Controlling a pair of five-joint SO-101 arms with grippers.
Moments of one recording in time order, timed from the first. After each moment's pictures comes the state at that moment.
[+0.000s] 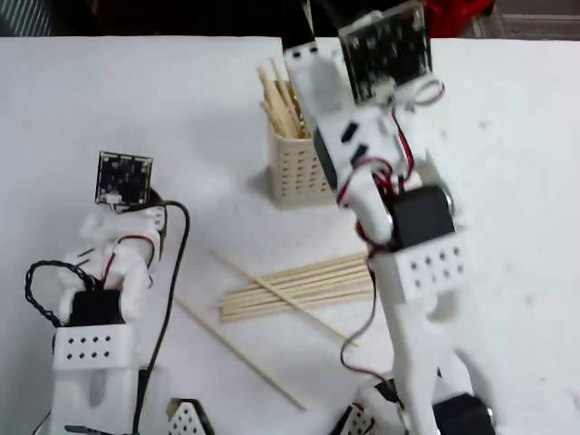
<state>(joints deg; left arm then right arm) -10.4 -61.7 69.9 34.6 -11.6 -23.0 -24.7 -2.6 27.3 13.3</state>
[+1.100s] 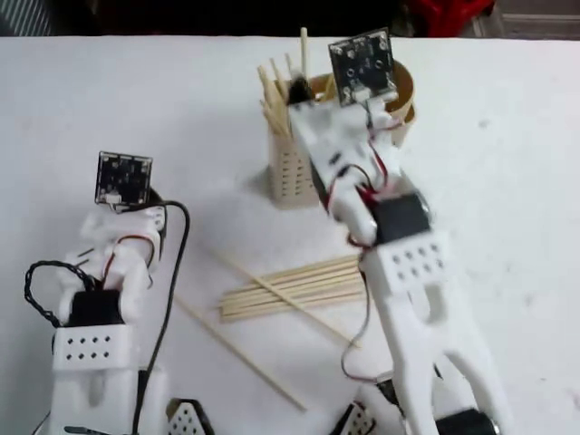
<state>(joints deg) -10.4 -61.7 69.9 34.6 -11.6 -21.1 -31.2 19.5 38.8 3.7</state>
